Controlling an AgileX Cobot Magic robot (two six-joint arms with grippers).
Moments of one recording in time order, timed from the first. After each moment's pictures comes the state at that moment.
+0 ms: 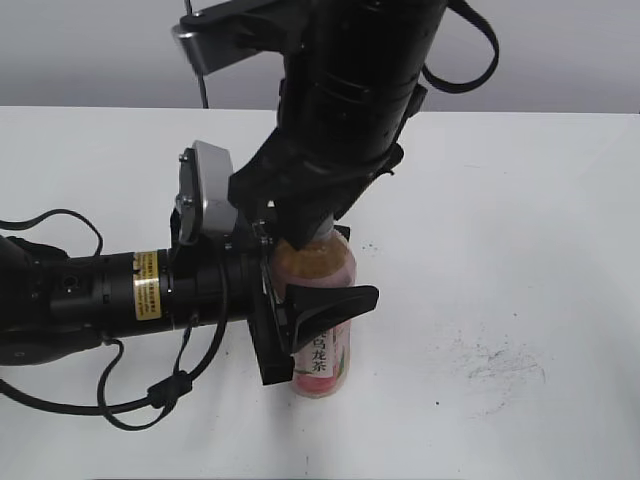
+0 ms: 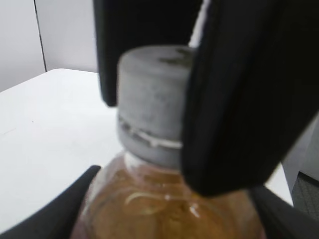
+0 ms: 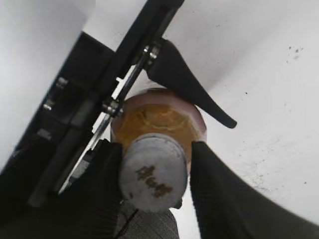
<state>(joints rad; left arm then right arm) -0.52 1.94 -0.63 0.90 -1.22 -0.31 0.84 1.81 -1.62 0.05 1.22 -0.08</state>
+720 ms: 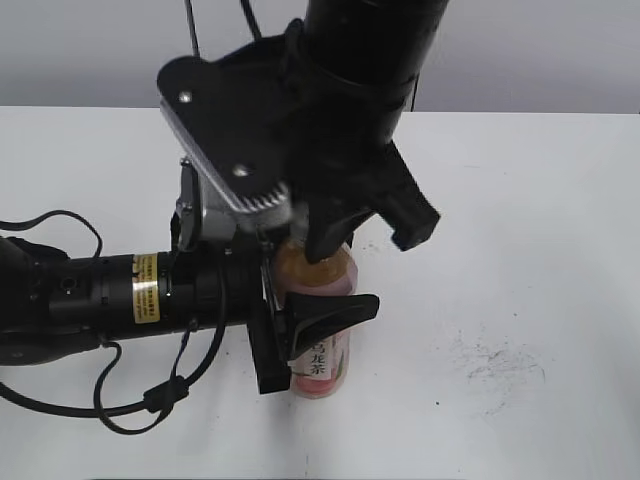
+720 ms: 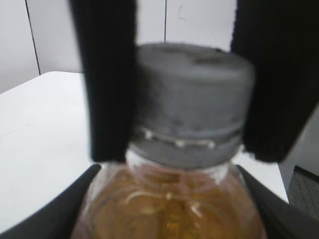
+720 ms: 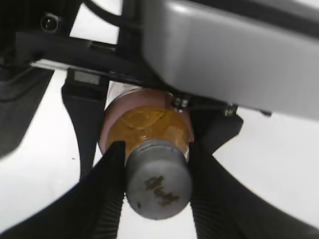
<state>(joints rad) -0.52 1.94 -0.63 0.93 -1.22 -0.29 0.85 1.81 -1.62 0.11 1.23 -1.42</state>
